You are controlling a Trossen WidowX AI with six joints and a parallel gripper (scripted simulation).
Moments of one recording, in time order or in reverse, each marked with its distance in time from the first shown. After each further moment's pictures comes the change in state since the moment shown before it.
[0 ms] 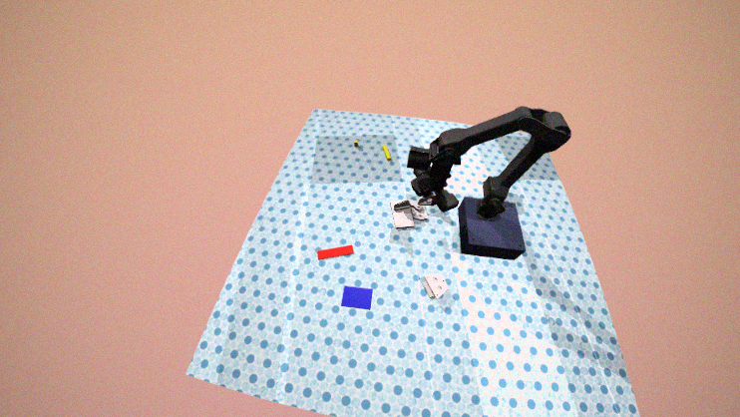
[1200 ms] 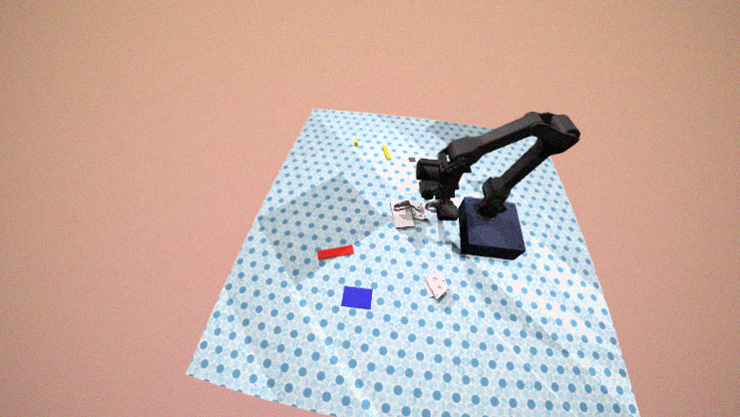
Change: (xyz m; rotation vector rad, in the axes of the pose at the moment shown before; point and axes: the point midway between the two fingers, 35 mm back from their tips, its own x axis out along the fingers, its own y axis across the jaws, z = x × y) arm 0.007 0.037 -0.011 0.426 0.003 0.003
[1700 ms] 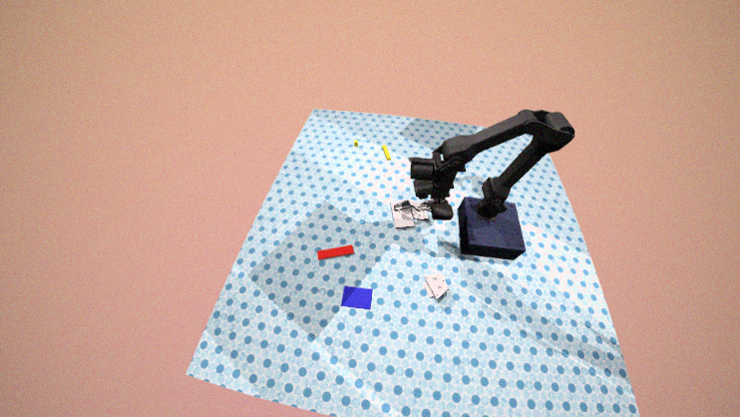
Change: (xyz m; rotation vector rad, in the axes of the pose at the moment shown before) arm -0.003 -0.001 0.017 0.003 0.000 0.000
